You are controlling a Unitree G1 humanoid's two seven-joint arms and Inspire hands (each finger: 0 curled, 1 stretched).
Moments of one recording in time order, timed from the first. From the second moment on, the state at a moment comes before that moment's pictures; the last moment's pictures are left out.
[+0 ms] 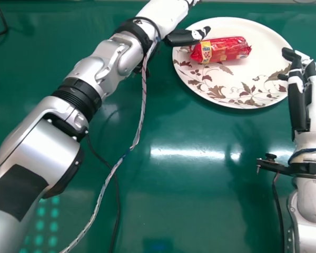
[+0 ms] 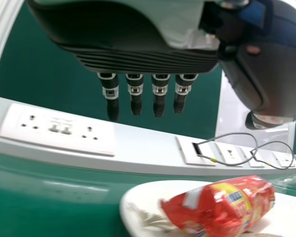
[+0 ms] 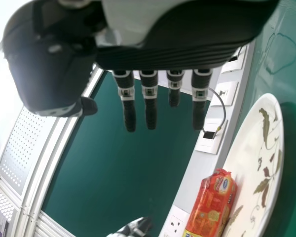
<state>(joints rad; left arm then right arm) -1.34 0.24 -0.54 1.10 0.71 -0.25 0.11 0.00 -0.19 -0.22 -0.40 -0.22 -0.04 -0.08</state>
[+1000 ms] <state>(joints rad) -0.21 0.50 0.08 -0.17 0.34 -0.30 0.09 -0.13 -0.20 -0.20 -0.26 -0.21 -0.06 -0.10</state>
